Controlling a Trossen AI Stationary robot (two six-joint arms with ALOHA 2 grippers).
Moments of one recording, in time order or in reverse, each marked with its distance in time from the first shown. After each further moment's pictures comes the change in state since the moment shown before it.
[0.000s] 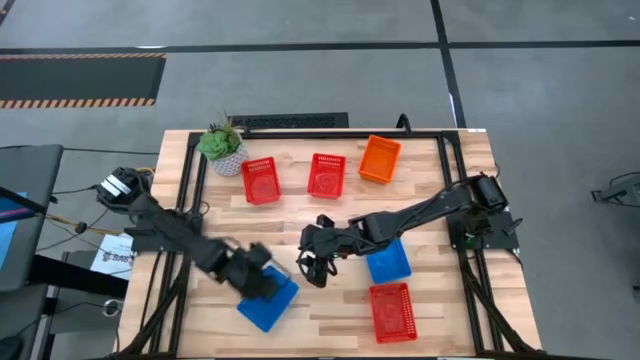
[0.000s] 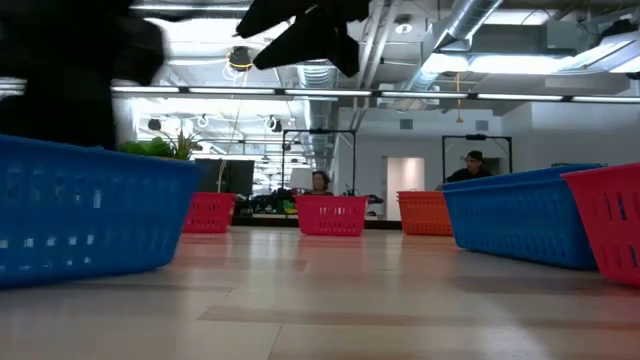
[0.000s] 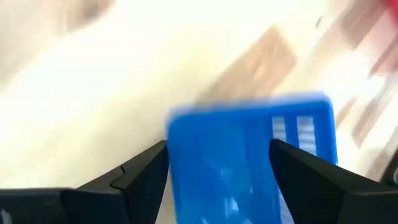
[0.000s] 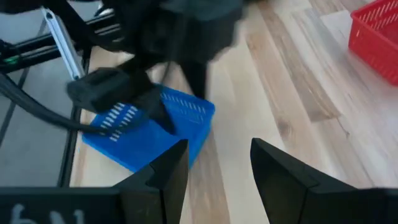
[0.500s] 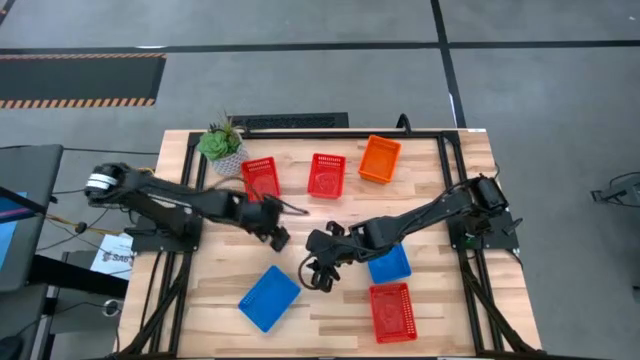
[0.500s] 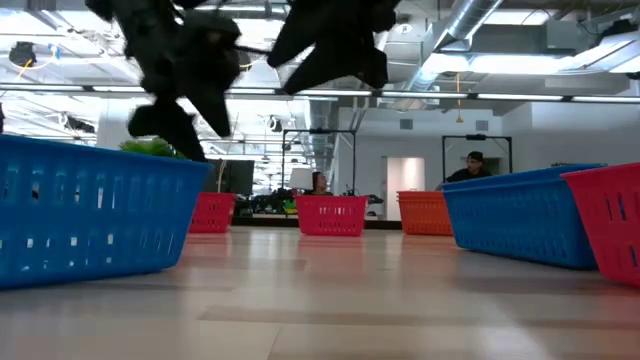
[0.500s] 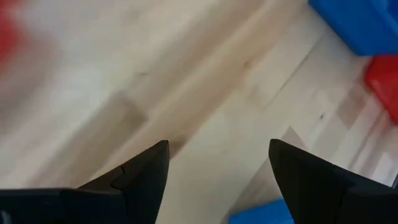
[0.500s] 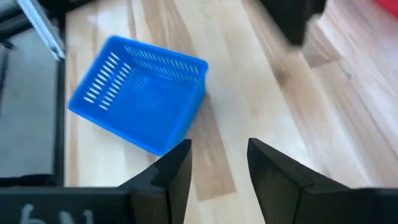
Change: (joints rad) left arm 0.480 -0.185 0.000 -0.078 0.227 0.460; right arm 0.033 0.006 -0.002 -0.117 0.002 0.122
